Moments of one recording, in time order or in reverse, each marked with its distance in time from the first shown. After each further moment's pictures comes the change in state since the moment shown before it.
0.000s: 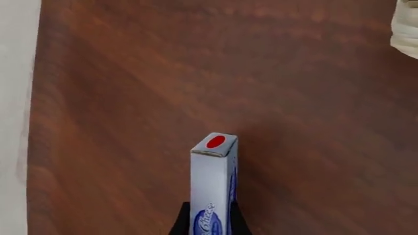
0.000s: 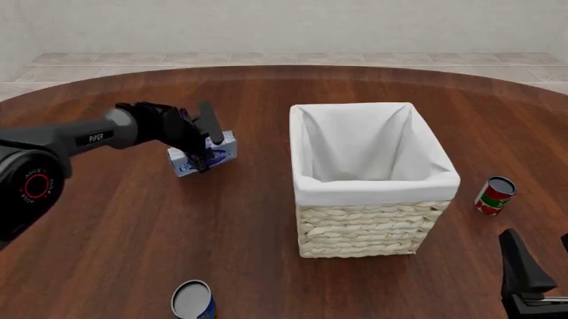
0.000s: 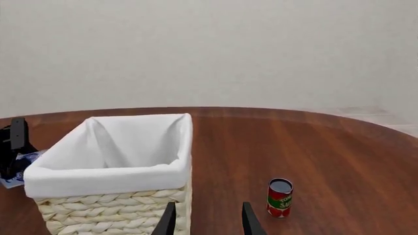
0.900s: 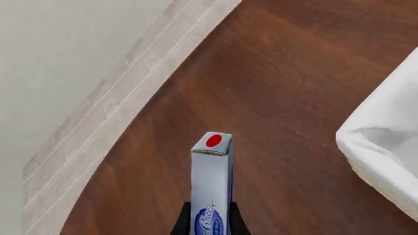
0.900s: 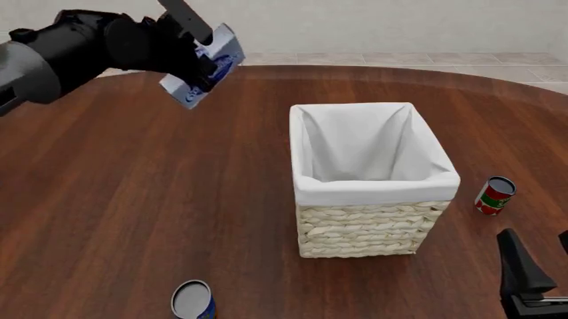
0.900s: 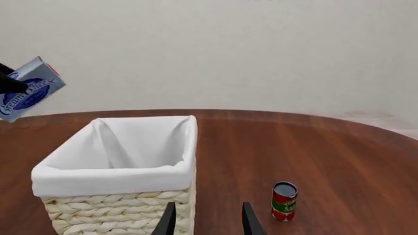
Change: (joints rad) left arm -0.089 -0.377 -0.097 0.092 -0.379; right arm 0.022 0.000 0.000 -0.012 -0.003
